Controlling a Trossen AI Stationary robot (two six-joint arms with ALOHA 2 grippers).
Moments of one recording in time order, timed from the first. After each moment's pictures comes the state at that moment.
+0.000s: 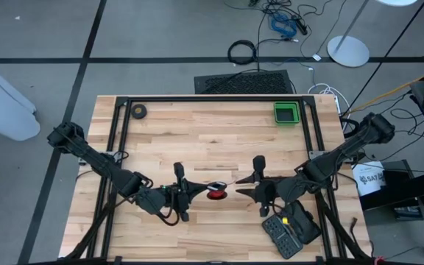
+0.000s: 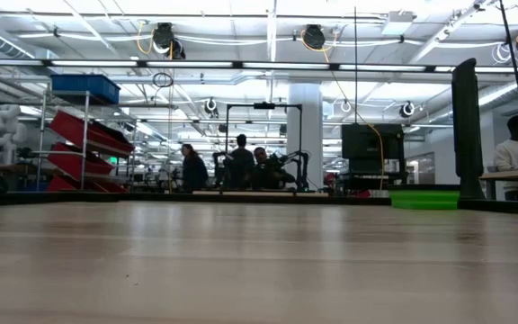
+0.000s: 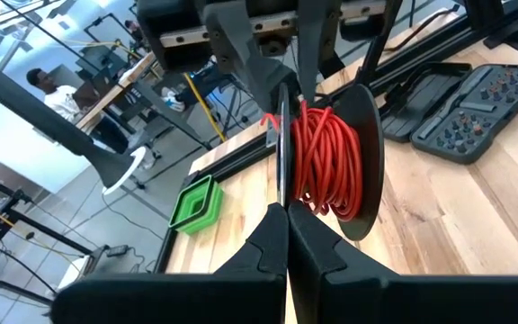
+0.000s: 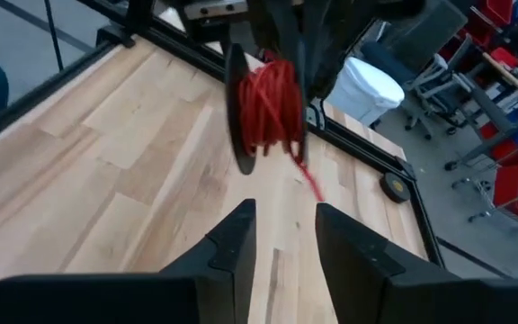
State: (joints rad) left arm -0.57 1.48 1.06 0.12 -0.79 0.43; right arm 0.56 1.30 0.99 -0.14 0.59 -0.25
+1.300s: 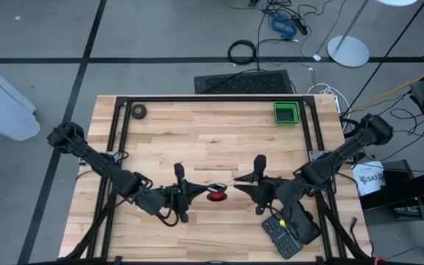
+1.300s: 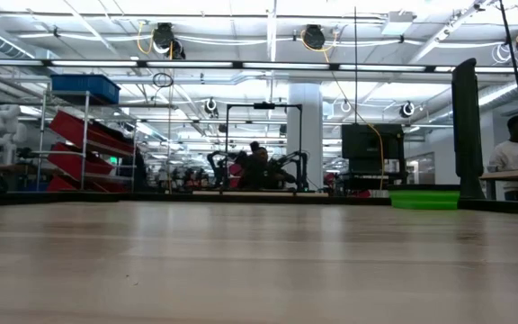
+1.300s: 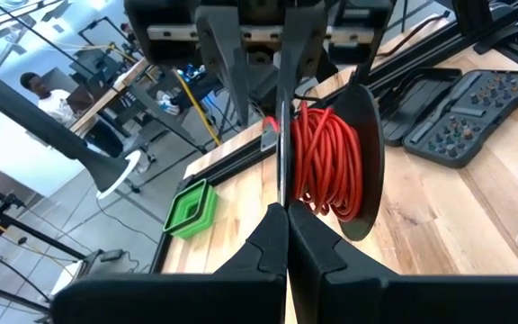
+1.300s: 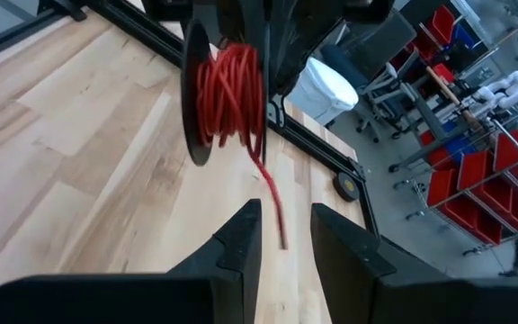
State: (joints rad) left arm -0.58 1.48 1.06 0.12 -0.78 0.43; right arm 0.58 1.33 0.99 -0.09 0.73 -0.35
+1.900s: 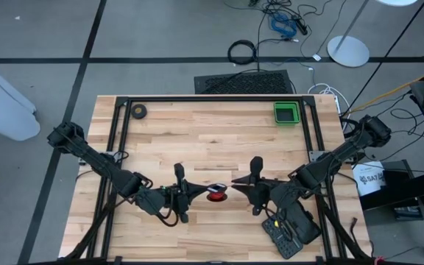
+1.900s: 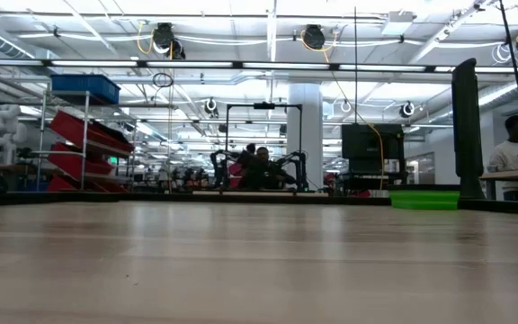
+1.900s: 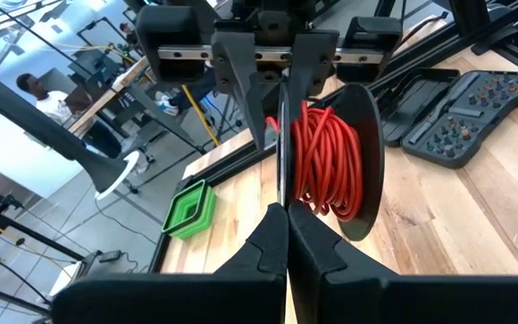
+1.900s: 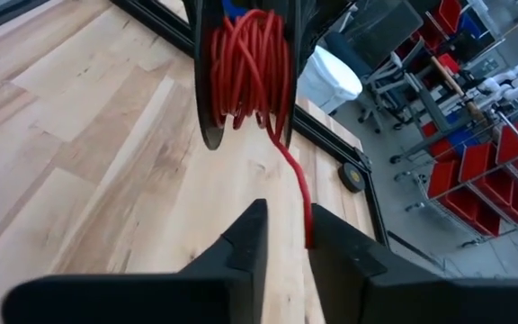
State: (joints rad) left arm -0.58 1.48 1.06 0.12 -0.78 0.42; right arm 0.57 1.37 0.99 -0.08 0.73 -0.33
